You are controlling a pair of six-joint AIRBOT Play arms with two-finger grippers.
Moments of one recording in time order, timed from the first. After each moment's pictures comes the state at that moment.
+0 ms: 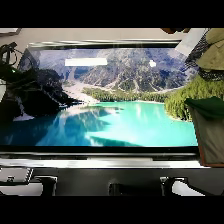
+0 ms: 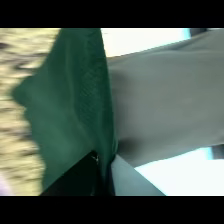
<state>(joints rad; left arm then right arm) 0.10 -1.54 1.91 1.29 -1.71 -1.66 -0.54 -1.34 1.64 1.24 -1.56 -0.26</state>
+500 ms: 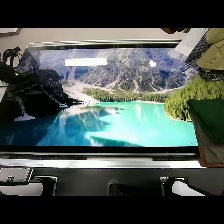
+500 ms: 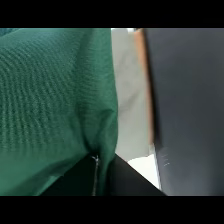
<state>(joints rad) 0.10 -1.54 1.87 1.29 -1.71 -1.66 -0.54 -1.34 1.36 1.06 -1.67 -0.39</state>
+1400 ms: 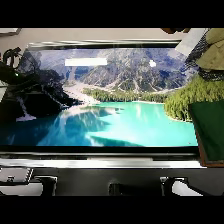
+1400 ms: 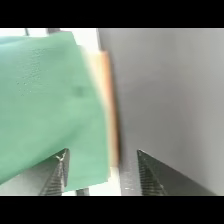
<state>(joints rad) 0.10 -1.54 1.86 1.29 -1.71 -1.66 -0.54 -1.31 1.30 1.02 -1.59 -0.57</state>
